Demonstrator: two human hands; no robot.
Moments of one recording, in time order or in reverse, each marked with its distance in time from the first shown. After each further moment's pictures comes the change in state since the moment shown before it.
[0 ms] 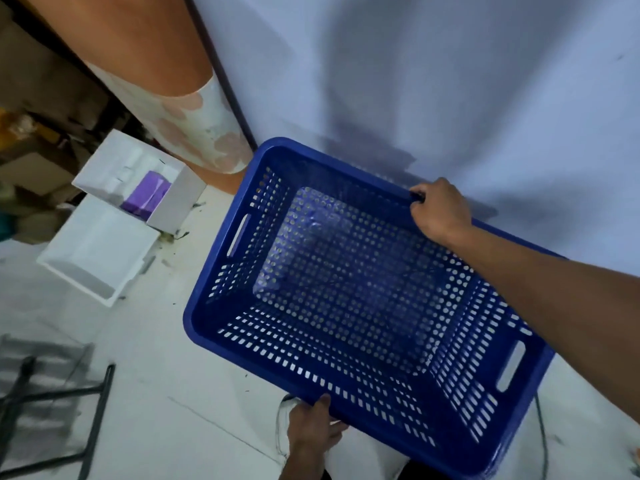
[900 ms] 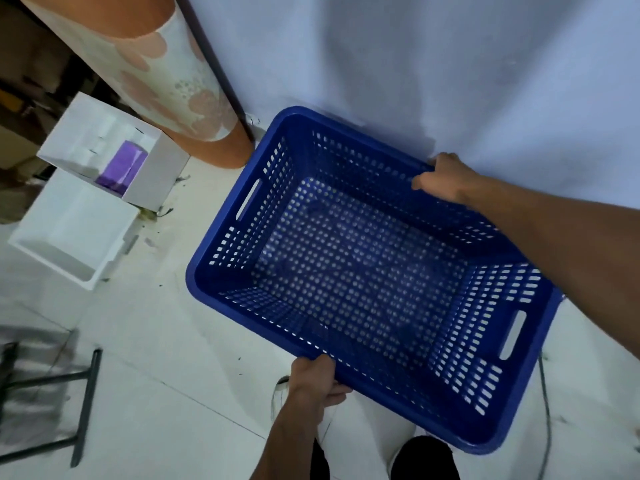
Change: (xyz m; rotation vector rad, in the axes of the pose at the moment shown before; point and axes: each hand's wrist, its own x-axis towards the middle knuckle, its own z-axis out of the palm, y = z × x) left_hand 0.034 0.028 0.027 0.194 -0.093 0.097; right_hand 0.046 0.039 0.022 0.025 -0.401 0.200
